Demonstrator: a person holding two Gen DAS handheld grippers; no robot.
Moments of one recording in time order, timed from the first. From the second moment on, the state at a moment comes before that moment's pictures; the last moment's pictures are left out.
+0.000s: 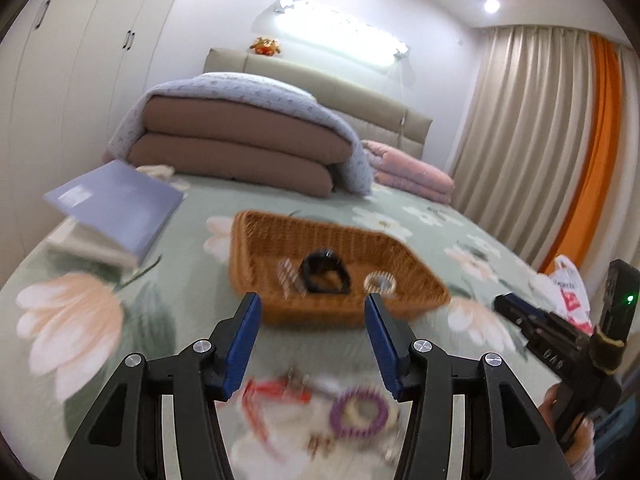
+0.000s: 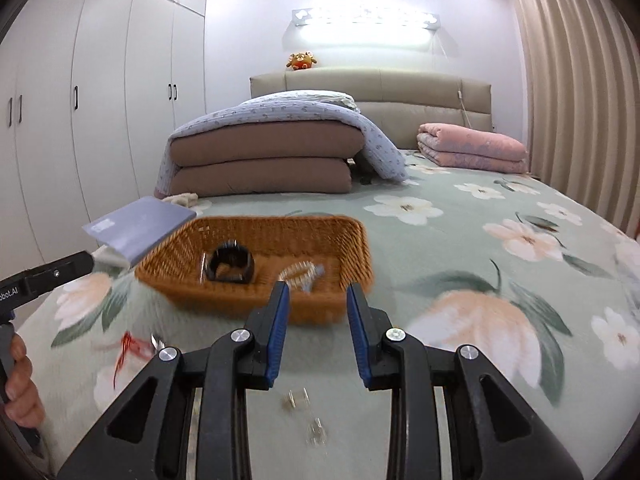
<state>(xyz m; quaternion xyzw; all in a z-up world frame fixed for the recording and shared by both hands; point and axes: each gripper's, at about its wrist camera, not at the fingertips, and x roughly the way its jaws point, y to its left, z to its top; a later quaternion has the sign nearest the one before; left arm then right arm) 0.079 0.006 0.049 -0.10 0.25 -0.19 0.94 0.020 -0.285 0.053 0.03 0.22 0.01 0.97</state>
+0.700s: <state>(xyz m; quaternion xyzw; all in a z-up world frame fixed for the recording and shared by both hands) 0.090 0.019 -0.020 -0.12 0.34 -0.16 0.92 0.018 -0.304 -0.013 0.09 0.36 0.05 0.93</state>
